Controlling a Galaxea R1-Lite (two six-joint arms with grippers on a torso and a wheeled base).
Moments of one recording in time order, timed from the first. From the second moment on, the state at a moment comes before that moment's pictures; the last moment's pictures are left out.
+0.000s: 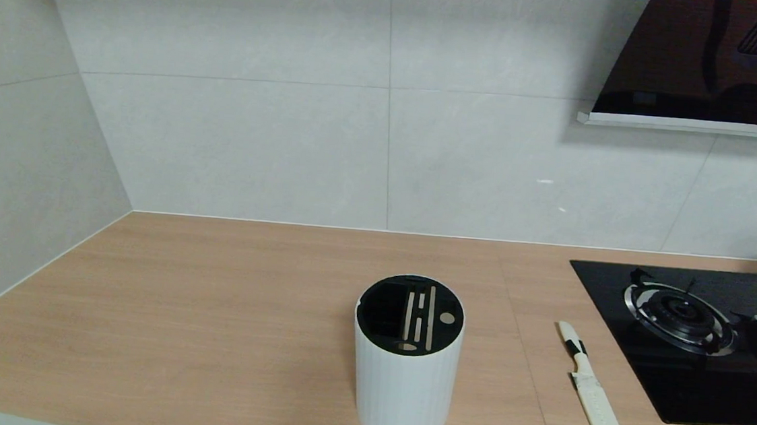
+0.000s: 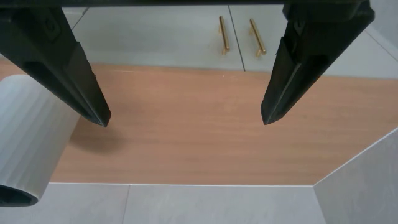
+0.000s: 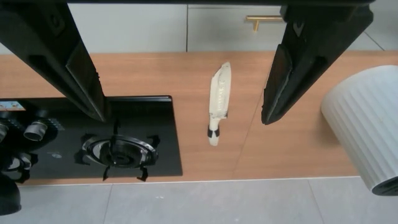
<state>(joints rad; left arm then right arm) 0.00 0.00 0.00 0.00 0.04 0.00 0.00 0.00 0.00 0.00 -0.04 0.01</state>
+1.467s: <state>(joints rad) 0.00 0.00 0.00 0.00 0.04 0.00 0.13 0.80 -0.47 -0.01 -0.02 0.01</state>
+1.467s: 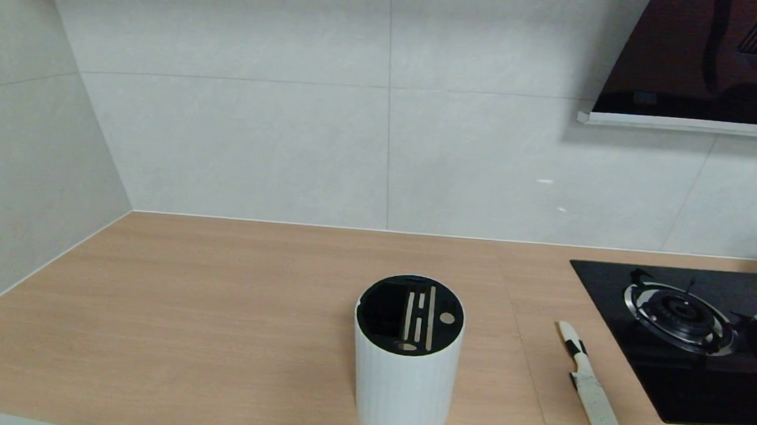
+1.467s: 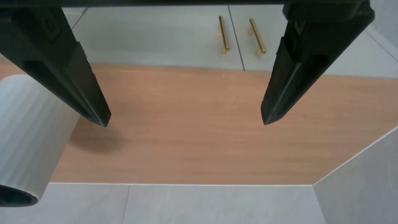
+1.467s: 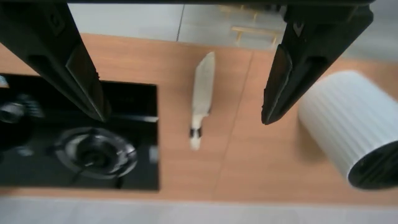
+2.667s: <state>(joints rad) 0.00 0.00 0.00 0.00 0.04 0.00 0.24 1.81 -0.58 -0.47 -0.12 0.01</state>
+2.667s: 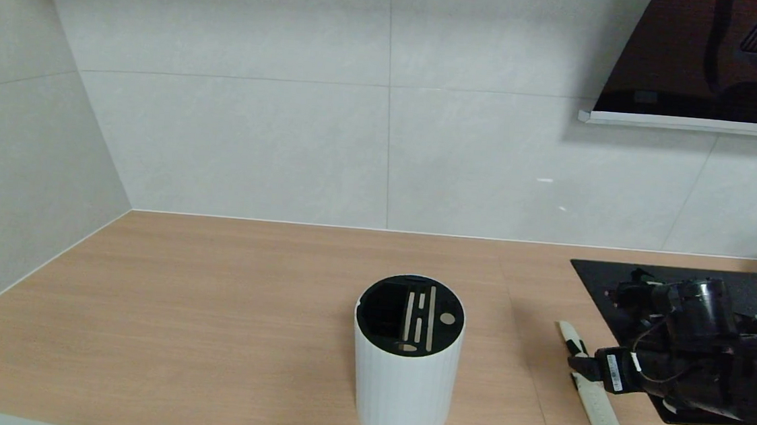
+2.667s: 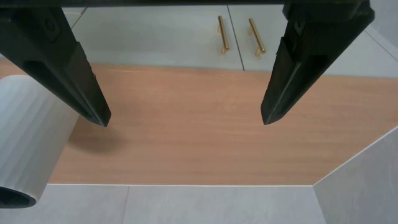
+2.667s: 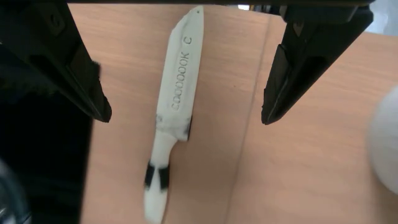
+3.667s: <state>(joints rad) 0.00 0.00 0.00 0.00 0.04 0.00 0.18 2.10 -0.57 -0.69 -0.17 0.02</state>
